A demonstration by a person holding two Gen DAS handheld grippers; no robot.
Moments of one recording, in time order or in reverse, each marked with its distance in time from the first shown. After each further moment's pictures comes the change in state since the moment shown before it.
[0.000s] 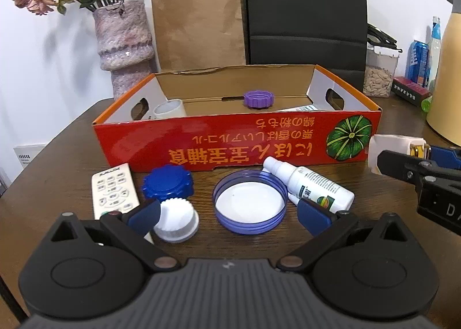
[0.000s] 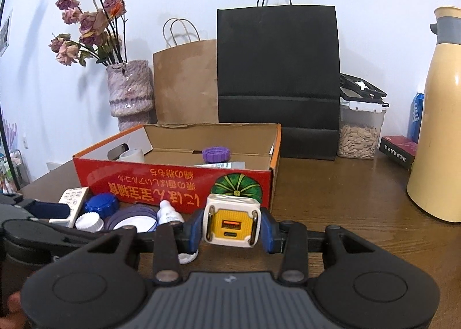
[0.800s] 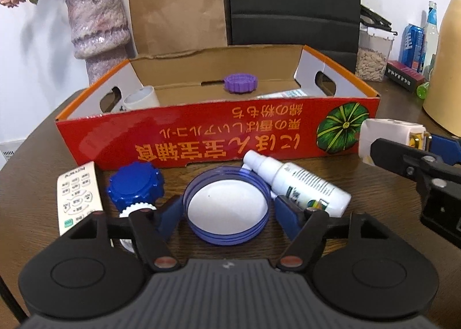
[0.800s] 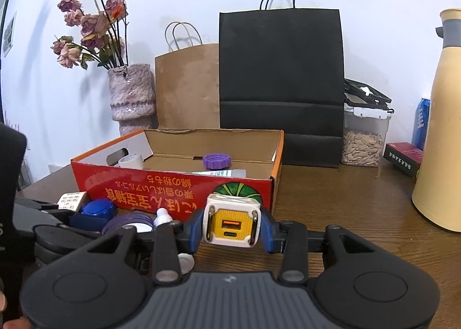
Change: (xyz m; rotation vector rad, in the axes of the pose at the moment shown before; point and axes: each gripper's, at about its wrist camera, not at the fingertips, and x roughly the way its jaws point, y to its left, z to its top) left arm 0.032 -0.011 0.009 0.015 0.081 -0.059; right arm 0.009 0.000 0.002 -0.012 -0.018 0.007
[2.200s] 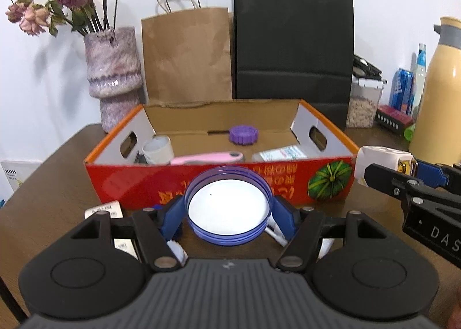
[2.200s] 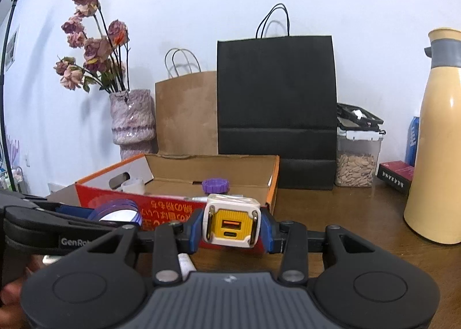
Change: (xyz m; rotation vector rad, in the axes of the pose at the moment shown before) left arm -0.052 0.016 0.014 -0.027 -0.186 -0.019; right arm -0.021 -0.001 0.006 0.012 -0.122 -0.013
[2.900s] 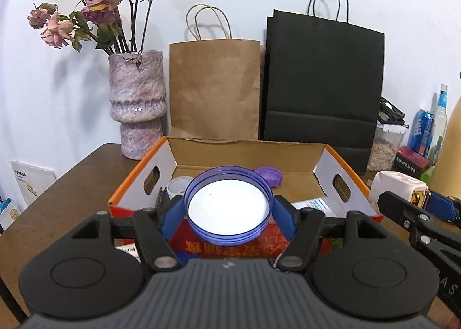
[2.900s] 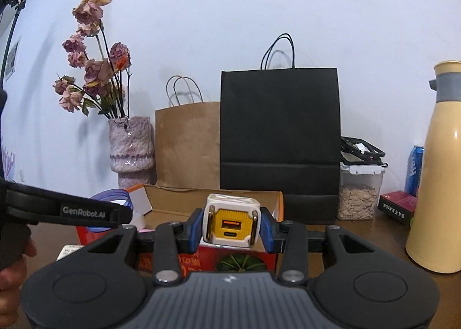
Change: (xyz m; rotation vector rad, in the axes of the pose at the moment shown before) left arm 0.005 0.028 0.038 -0.086 -0.082 0.050; right arm 0.014 0.019 0.023 -0.022 -0.108 -0.022
